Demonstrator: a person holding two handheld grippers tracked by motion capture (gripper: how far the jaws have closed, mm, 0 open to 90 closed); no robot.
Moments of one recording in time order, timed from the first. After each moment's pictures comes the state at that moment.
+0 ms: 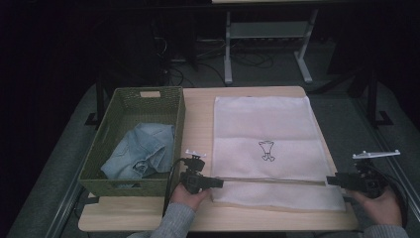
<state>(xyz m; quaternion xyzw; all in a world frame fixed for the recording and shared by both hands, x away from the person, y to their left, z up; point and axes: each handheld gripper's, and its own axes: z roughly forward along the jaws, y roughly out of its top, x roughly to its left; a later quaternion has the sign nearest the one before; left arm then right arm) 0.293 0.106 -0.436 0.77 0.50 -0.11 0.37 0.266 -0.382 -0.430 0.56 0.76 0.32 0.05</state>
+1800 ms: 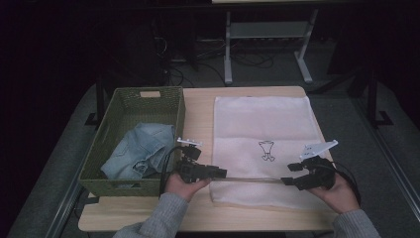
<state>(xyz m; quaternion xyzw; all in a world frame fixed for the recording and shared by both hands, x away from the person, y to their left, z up) 0.310 0.119 -0.399 0.77 0.44 -0.15 0.44 0.293 -0.261 -0.414 0.32 0.88 0.35 0.05</state>
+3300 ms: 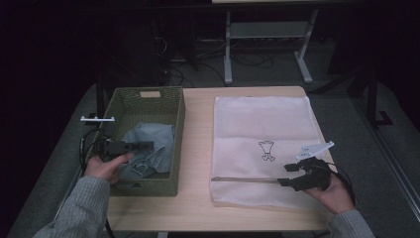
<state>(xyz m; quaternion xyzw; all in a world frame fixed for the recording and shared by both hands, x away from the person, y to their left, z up) 0.331 0.319 -0.342 0.69 0.51 -0.12 0.50 0.295 -0.256 -0.424 0.32 0.88 0.36 0.04</state>
